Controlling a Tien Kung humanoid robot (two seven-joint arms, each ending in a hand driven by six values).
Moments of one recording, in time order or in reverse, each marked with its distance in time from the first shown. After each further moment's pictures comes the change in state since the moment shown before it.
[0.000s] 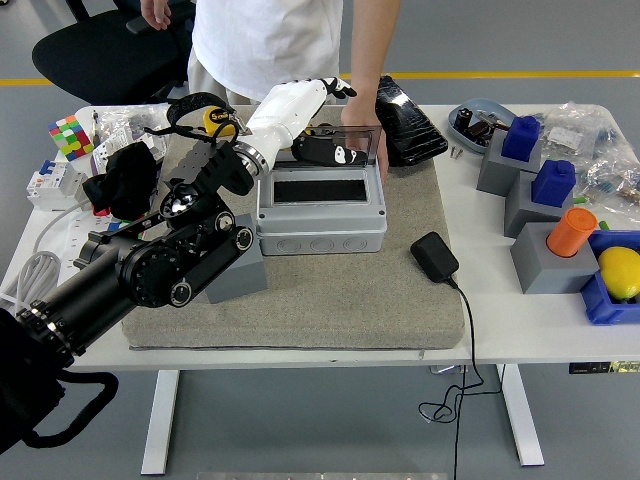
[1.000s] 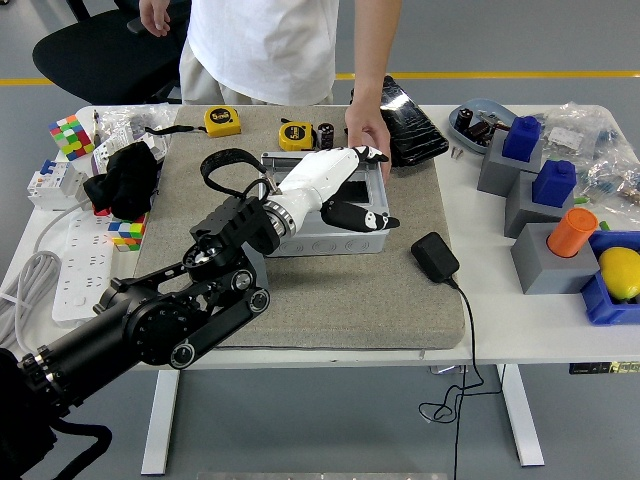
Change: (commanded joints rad) left arm 0.157 0.023 0.100 -0.266 -0.072 -0.090 0.121; right arm -0.015 -0.001 0.065 0.006 -0.041 -0.002 0.004
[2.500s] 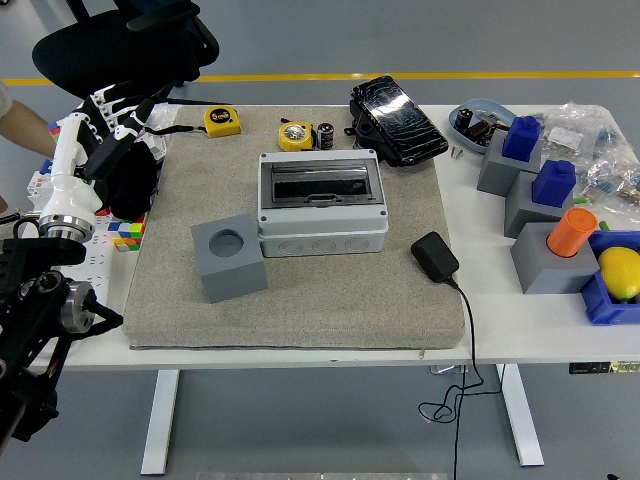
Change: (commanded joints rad) left arm 0.460 0.133 -0.729 -0.263 -0.693 0.121 -0.300; right arm 0.021 -0.024 0.011 -0.011 0.007 -0.003 -0.009
